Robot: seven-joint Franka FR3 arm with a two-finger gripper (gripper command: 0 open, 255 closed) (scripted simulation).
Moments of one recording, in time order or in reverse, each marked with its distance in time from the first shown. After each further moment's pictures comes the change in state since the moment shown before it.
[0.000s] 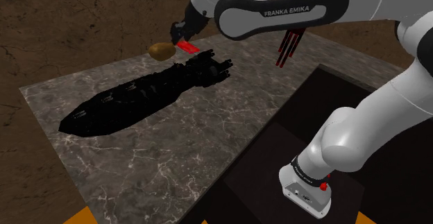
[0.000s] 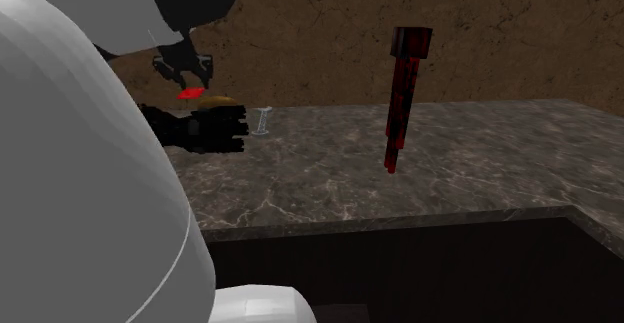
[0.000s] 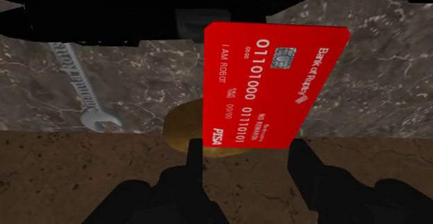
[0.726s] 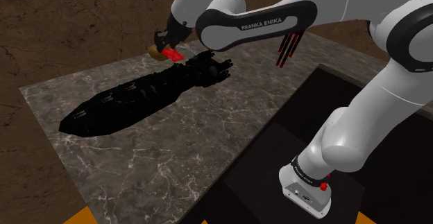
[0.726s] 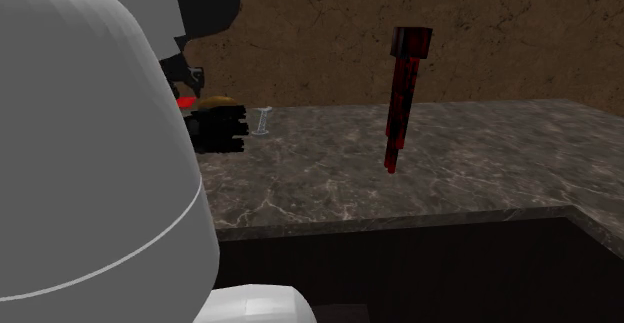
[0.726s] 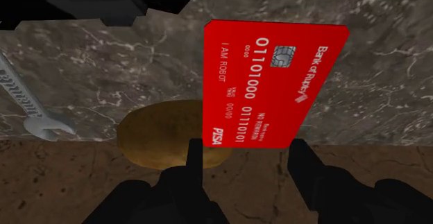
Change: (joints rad) arm 0.008 0.155 0.045 0.088 -0.103 0.049 0.124
